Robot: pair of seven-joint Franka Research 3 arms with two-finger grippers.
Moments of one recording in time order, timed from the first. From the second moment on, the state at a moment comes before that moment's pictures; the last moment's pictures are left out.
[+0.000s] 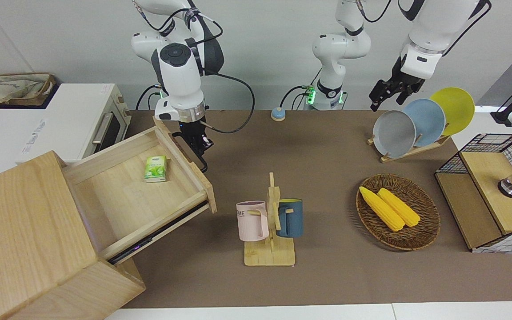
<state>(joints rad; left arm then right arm) 0.02 -0.13 -0.07 -1.71 -0.04 1.56 -0.33 0.10 0.07 0.22 -1.91 -0.03 2.06 1.11</state>
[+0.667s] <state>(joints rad) 0.02 -0.13 -0.07 -1.71 -0.04 1.56 -0.33 0.03 0.14 0.21 -1.85 -0.07 2.09 1.11</state>
